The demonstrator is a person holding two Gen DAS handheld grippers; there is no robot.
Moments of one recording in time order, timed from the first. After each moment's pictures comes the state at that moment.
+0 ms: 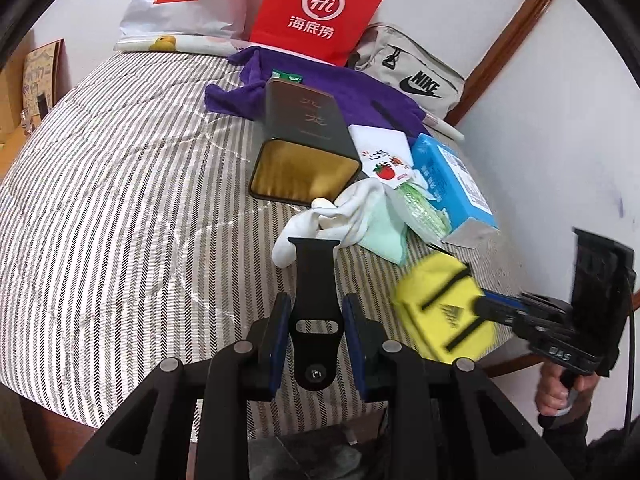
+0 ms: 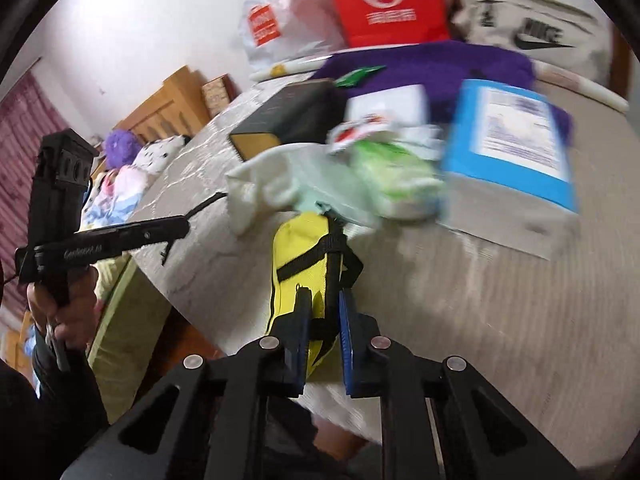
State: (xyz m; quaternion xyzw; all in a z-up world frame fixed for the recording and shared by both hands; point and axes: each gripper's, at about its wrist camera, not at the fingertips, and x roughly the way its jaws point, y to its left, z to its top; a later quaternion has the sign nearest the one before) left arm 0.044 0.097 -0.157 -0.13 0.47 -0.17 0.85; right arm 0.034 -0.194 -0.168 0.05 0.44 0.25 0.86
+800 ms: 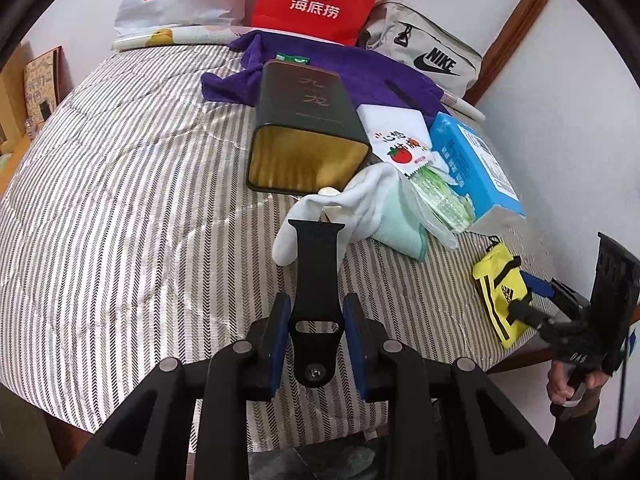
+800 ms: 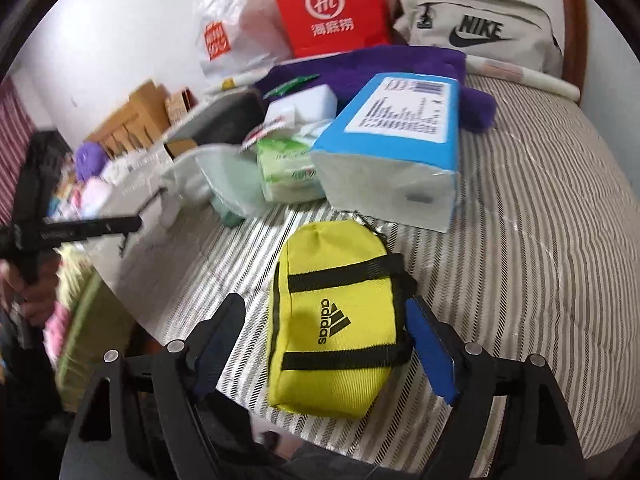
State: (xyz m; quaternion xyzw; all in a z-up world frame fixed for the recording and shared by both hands) left arm 0.059 0.080 -0.165 -0.09 0.50 -0.14 0.85; right arm 0.041 -0.226 -0.192 0.01 0.43 0.20 0.88
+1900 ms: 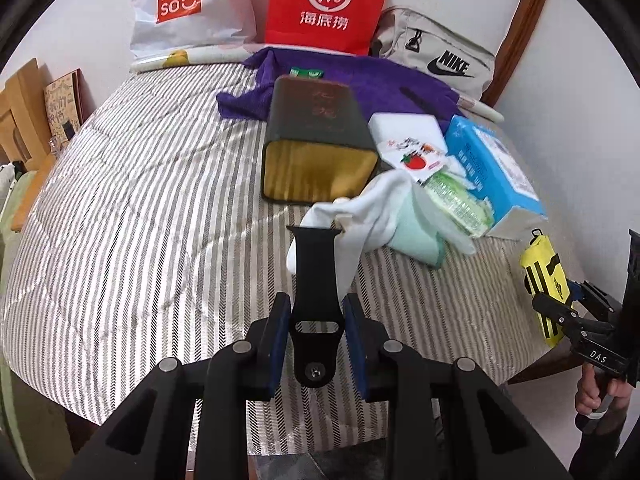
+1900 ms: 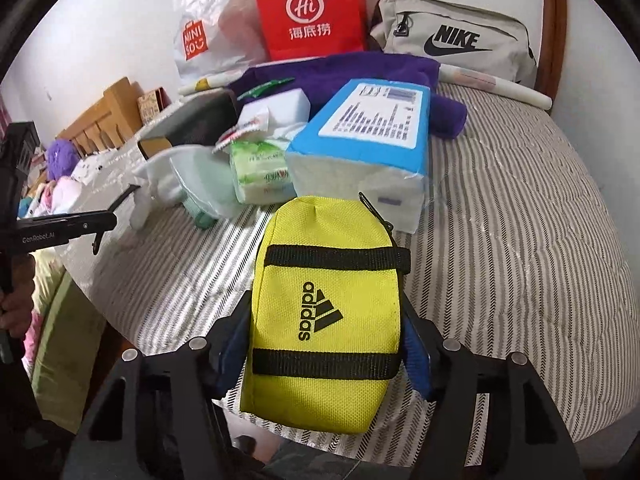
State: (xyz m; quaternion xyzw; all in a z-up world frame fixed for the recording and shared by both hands) left arm 0.051 0.069 -0.155 -0.05 0.48 -0.10 0.87; right arm 0.033 -0.237 -0.182 0.02 0.42 0.15 0.89
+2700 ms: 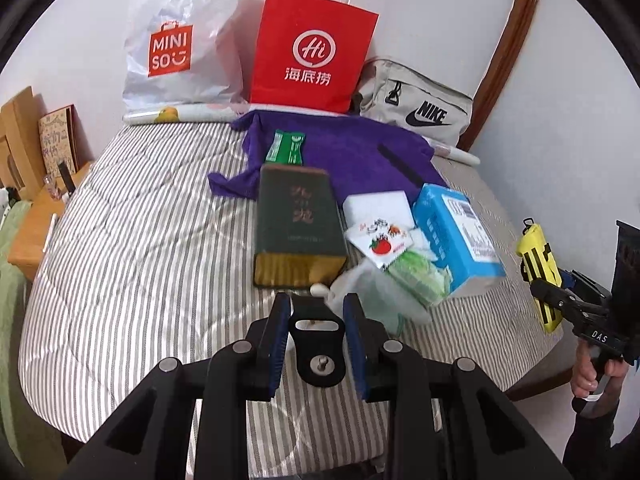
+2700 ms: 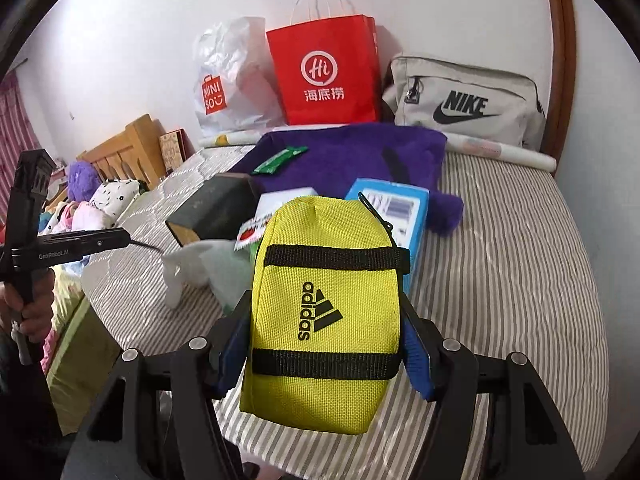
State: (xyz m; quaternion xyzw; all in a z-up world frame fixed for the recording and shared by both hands) left arm 0.074 0.075 -0.089 -0.06 0.43 -0.12 0.89; right arm 0.068 -0.249 -0.107 0.02 0.36 0.19 0.91
